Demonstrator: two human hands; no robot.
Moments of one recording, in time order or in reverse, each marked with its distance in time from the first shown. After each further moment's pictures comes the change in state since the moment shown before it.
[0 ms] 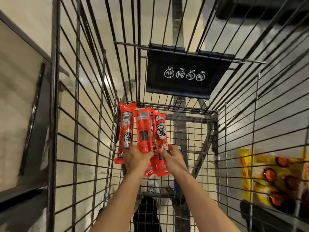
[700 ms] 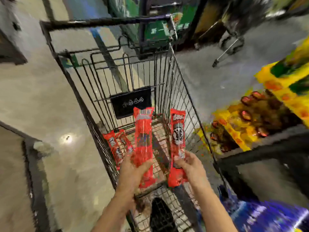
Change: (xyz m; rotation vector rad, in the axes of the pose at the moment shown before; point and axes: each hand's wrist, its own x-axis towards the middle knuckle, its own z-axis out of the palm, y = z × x) left_hand -0.257 -0.001 -0.188 -0.231 -0.479 0.541; right_hand -0.338 -0.013 -0.013 0.542 0.516 -0.266
